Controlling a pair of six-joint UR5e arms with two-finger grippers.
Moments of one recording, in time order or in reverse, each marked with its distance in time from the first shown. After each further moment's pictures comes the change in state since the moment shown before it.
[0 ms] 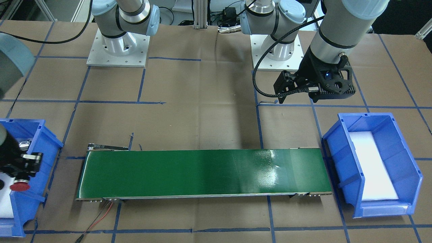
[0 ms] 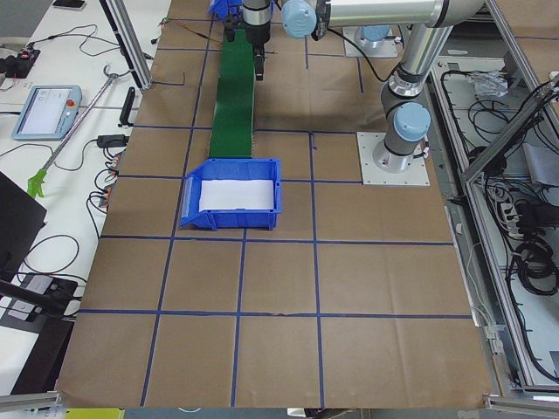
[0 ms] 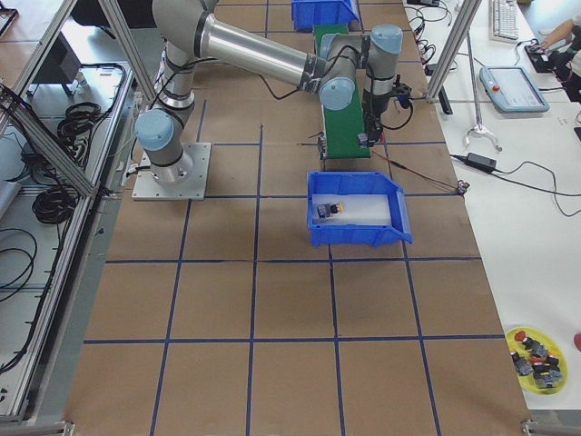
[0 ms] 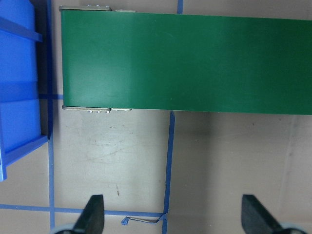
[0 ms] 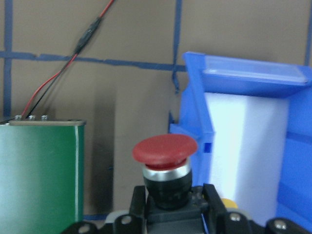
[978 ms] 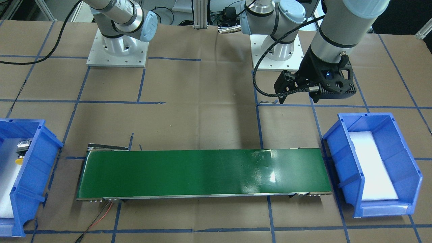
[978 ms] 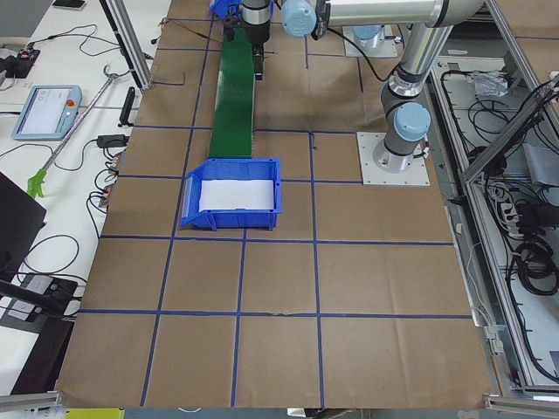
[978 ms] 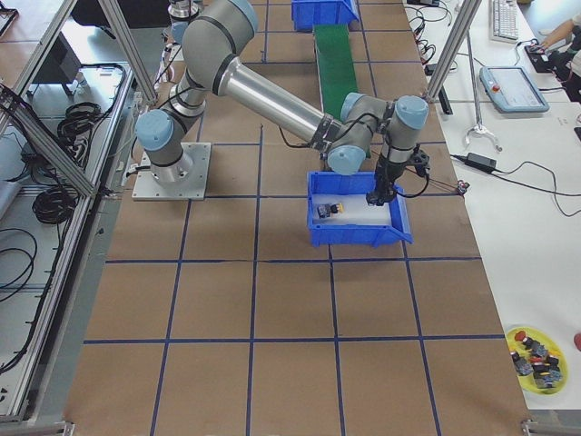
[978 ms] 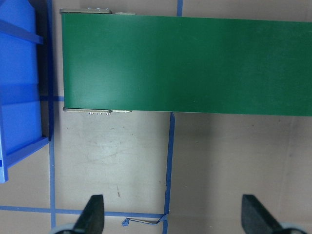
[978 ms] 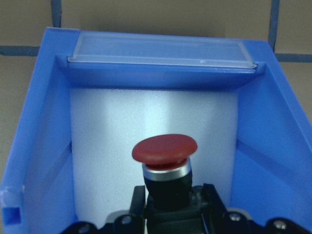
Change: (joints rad) left arm 0.000 -0.002 0.006 0.000 0.001 0.003; right arm -0.173 0.194 -0.068 -0.017 0.009 -0.114
